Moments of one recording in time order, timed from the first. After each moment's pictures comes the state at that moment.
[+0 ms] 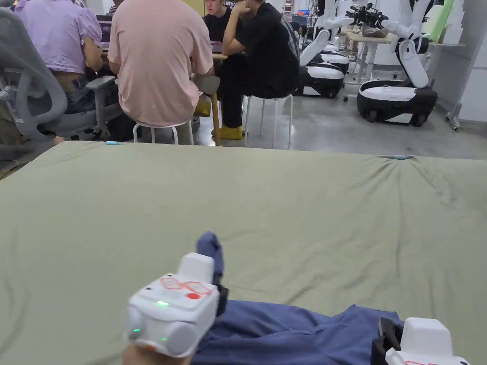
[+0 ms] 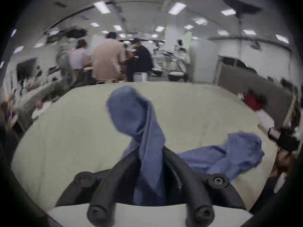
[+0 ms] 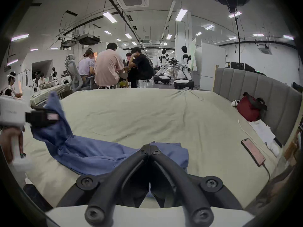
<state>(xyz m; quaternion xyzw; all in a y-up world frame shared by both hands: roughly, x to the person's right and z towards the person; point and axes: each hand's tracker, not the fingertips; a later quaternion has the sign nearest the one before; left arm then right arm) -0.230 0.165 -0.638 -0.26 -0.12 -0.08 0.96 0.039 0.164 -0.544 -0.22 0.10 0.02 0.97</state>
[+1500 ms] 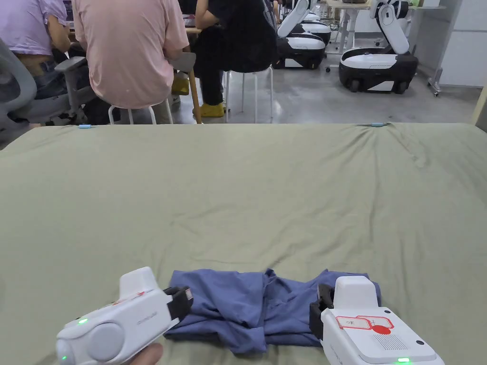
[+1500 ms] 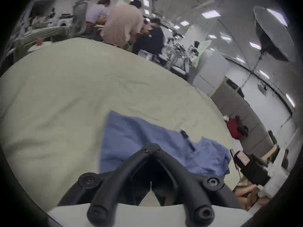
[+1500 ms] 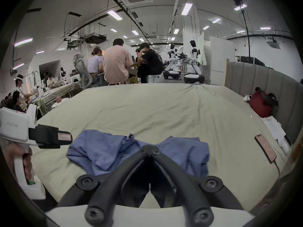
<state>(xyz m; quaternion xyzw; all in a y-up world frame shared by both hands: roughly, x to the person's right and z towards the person) -0.302 0.141 -0.597 -0.32 -0.08 0.24 0.91 0.006 0.157 -0.544 -0.25 0.16 0.01 0.96</state>
